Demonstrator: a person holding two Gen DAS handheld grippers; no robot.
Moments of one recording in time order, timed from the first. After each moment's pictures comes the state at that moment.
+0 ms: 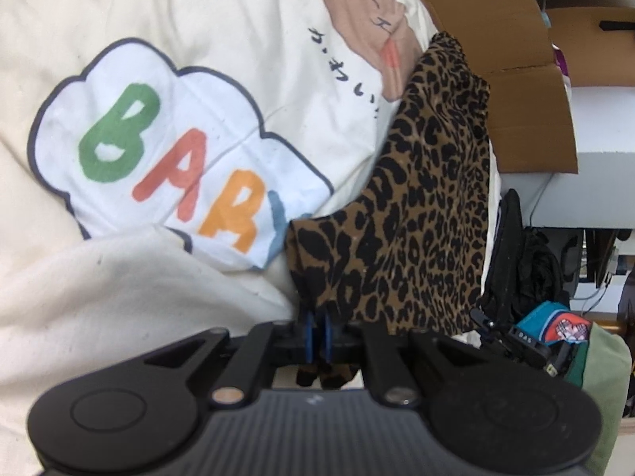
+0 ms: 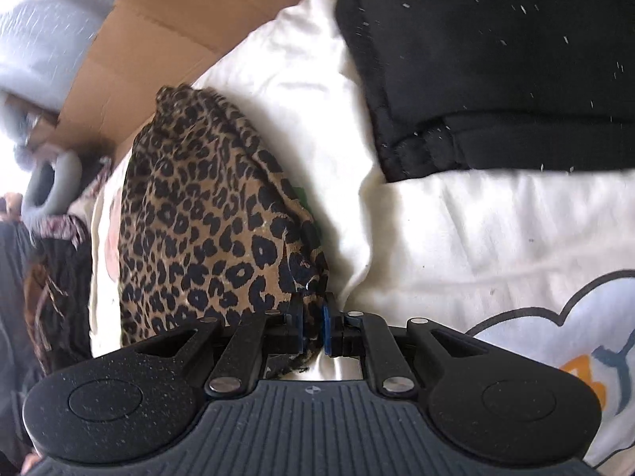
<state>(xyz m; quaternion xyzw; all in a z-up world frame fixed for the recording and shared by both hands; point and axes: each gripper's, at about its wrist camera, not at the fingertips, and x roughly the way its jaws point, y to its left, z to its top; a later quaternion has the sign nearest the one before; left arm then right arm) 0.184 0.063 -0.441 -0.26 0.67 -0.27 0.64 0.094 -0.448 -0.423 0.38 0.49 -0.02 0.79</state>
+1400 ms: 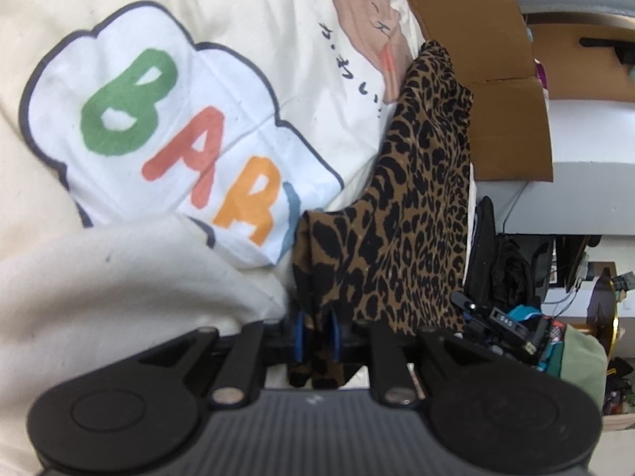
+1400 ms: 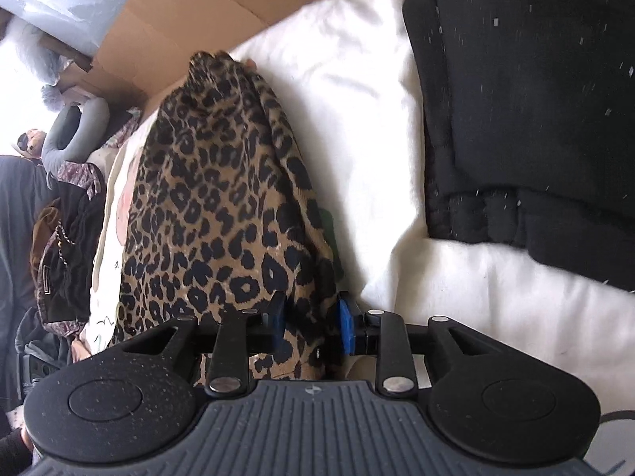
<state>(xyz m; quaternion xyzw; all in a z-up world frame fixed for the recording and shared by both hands) 0.172 0.075 -0.467 -0.32 0.64 -0.30 0.63 0.136 -0.456 -0.435 0.31 0.52 0.08 0.79</state>
